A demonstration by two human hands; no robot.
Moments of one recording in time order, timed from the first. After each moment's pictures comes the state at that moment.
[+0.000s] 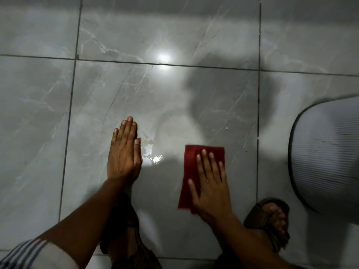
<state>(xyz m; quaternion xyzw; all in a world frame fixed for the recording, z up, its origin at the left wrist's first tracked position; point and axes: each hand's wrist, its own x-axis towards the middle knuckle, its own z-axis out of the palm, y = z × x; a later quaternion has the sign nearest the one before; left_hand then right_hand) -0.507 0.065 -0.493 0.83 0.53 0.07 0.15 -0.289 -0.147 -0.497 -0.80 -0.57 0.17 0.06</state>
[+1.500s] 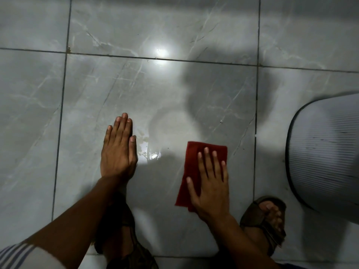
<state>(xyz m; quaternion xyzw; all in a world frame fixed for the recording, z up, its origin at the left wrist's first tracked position) -0.505 0.066 -0.493 0.83 0.54 0.05 0.13 -0.286 -0.152 -0.500 -0.82 -0.54 0.15 0.09</state>
